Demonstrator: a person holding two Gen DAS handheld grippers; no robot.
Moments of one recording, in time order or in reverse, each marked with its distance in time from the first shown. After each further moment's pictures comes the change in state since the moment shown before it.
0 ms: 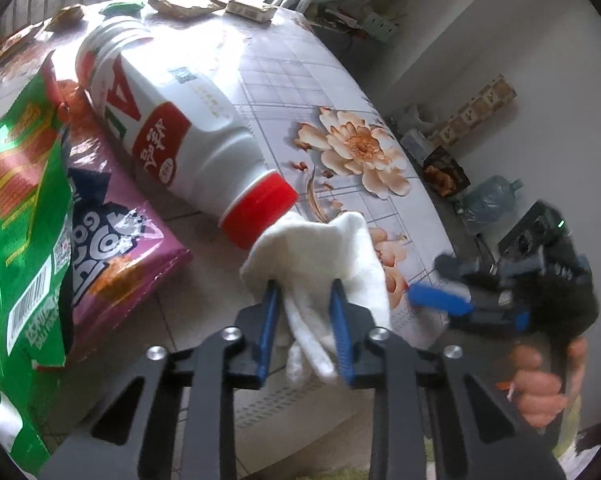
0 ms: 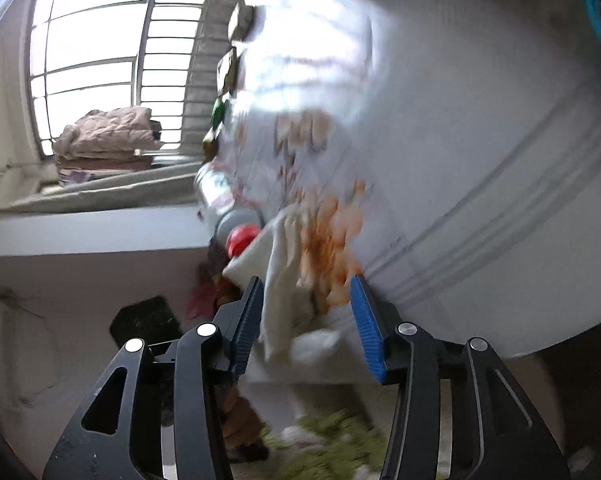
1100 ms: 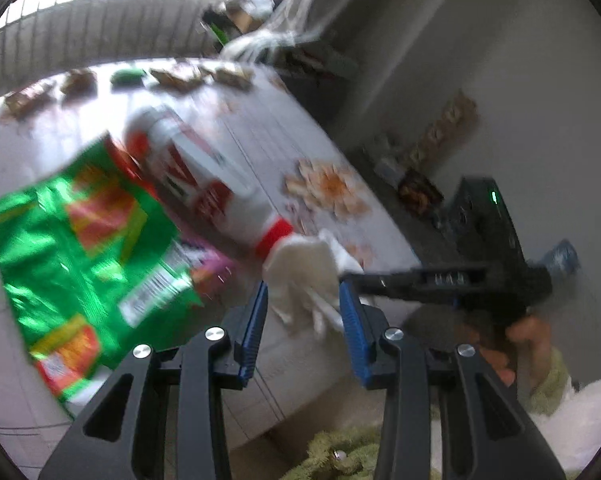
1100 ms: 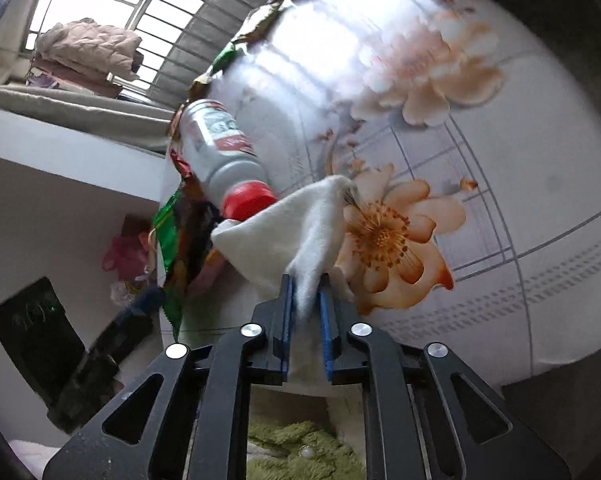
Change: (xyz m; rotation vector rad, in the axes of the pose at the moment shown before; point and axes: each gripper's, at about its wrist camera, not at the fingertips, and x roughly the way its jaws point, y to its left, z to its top) left arm -0.085 0.007 -0.021 0.118 -0.127 -0.052; right arm 0.070 0.055 -0.014 -0.278 0.044 -0.255
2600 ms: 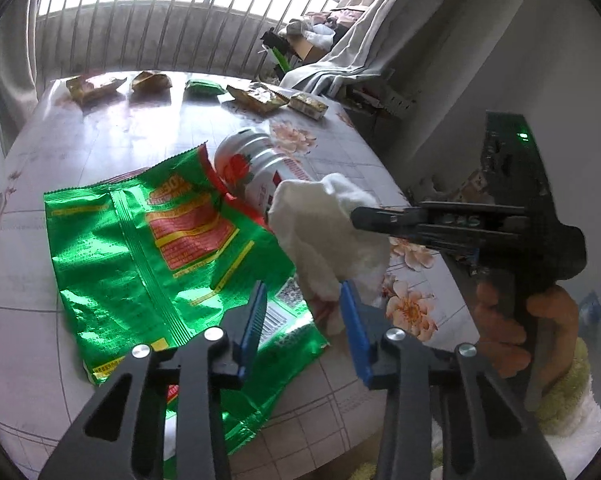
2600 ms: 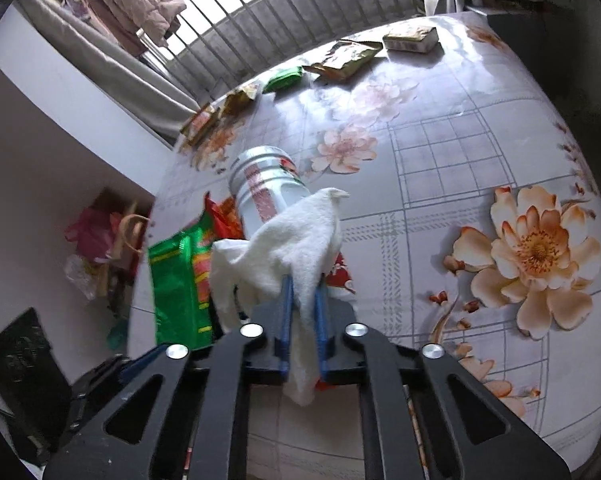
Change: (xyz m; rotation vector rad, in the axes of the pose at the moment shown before) left arm -0.018 0.058 0.008 -0.141 -0.136 0.137; right arm 0.024 0.097 0.050 -0.303 -0.100 -0.126
